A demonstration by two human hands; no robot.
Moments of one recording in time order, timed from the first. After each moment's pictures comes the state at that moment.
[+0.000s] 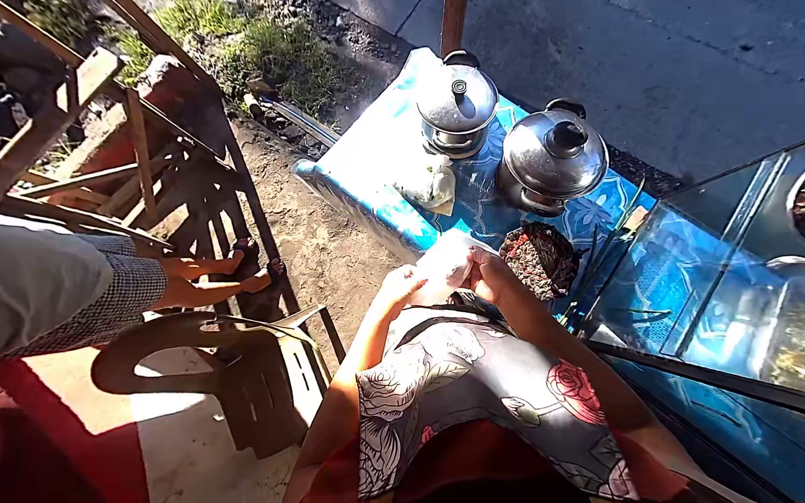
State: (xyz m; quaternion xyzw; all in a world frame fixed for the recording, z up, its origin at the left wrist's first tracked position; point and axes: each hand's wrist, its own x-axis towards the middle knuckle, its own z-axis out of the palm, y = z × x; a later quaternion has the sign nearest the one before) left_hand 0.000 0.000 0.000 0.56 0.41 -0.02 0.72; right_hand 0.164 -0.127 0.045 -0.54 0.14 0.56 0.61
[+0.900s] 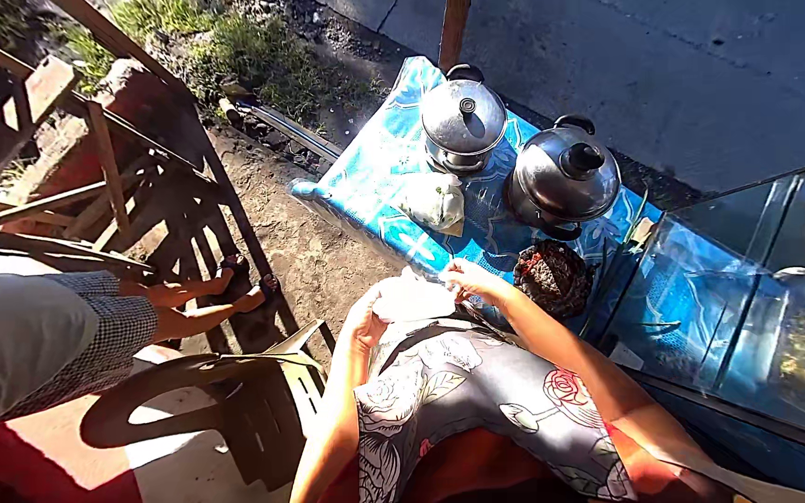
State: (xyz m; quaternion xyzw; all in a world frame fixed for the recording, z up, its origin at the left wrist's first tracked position) left_hand -0.040 0.079 -0.001 0.22 0.46 0.08 0.86; right_hand 0.184 -0.059 0.010 -0.71 -0.17 0.59 0.34
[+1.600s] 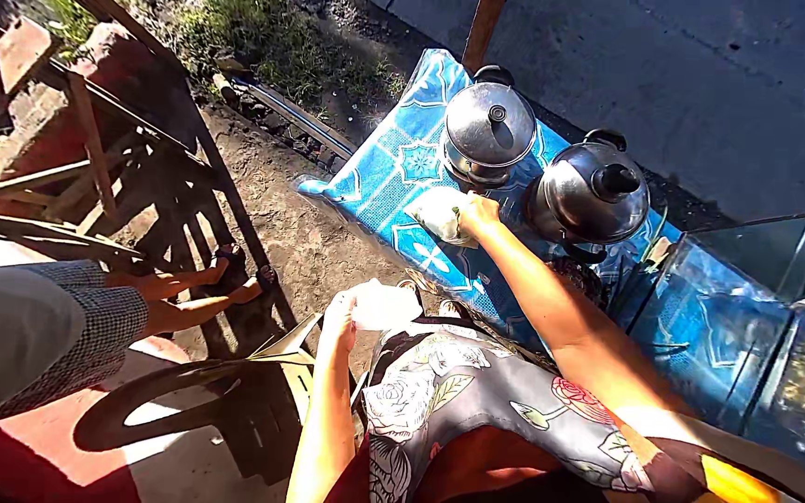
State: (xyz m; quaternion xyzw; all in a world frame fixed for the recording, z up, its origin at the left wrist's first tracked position) left_hand -0.058 0.138 -0.008 0.38 0.60 0.12 0.69; right_hand 0.267 0.079 0.003 -0.89 -0.32 0.32 -0.05
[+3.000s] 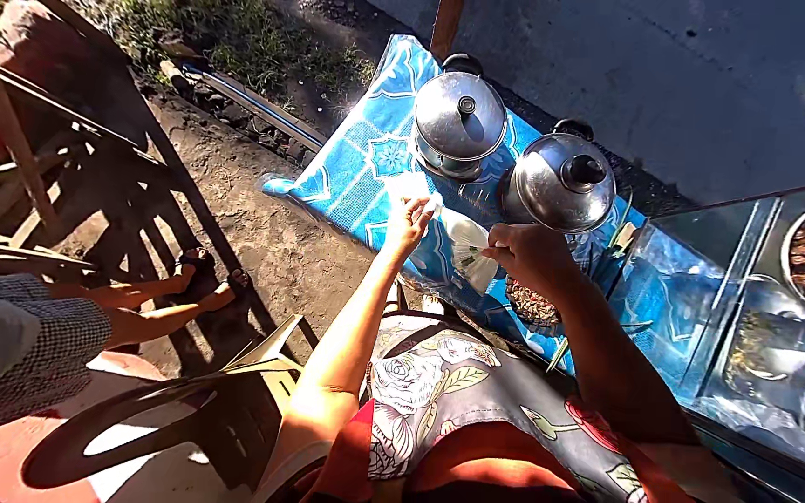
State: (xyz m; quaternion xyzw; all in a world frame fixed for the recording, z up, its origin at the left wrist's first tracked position) left_hand 0.151 0.145 -0.028 0.77 0.25 0.13 0.58; right_hand 0.241 -0.042 0.155 -0.86 -0.46 0.21 0.09
